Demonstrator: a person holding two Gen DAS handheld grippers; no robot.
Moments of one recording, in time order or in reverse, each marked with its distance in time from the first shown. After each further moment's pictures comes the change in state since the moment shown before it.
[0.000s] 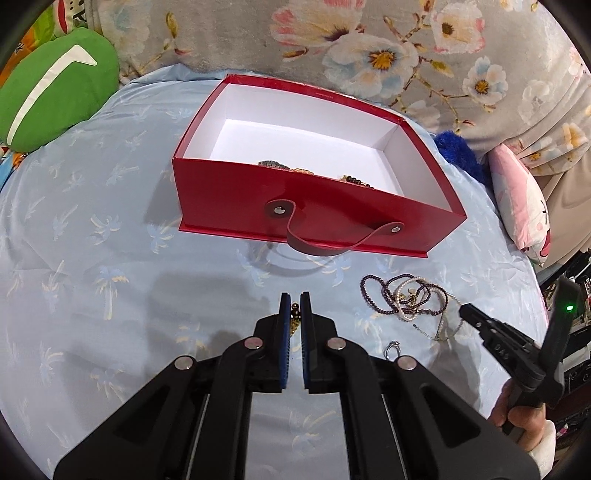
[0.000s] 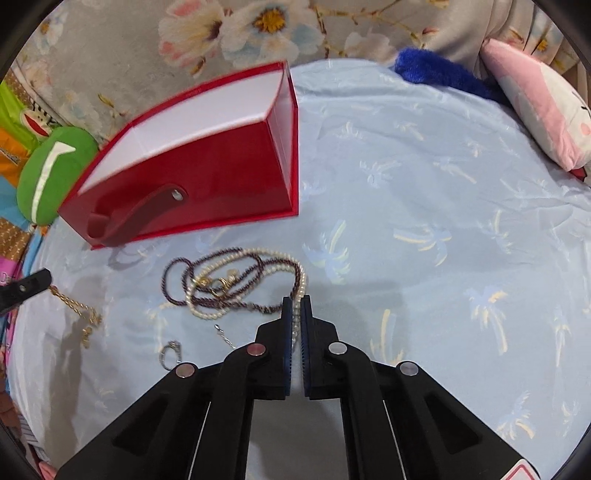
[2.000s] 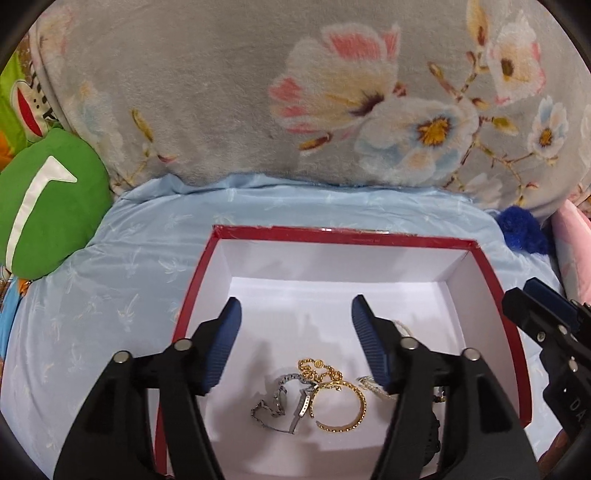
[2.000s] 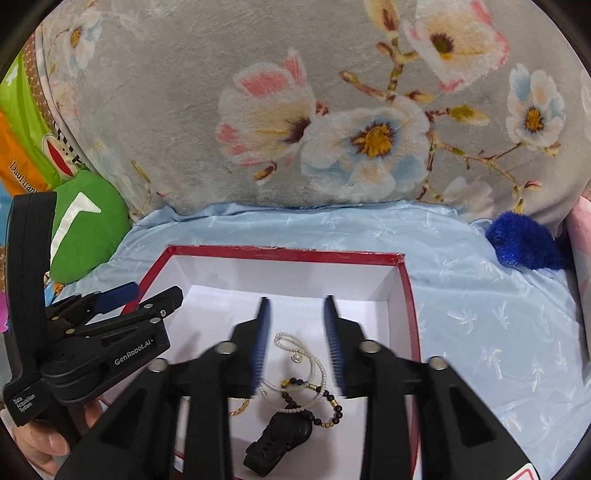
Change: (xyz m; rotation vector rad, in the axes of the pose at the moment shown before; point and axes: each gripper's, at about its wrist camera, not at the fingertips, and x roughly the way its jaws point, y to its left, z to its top) left arm 0.082 -0.023 0.196 0.082 -0.217 0.215; right arm 0.038 0.116 0.204 -0.188 -0.233 0.060
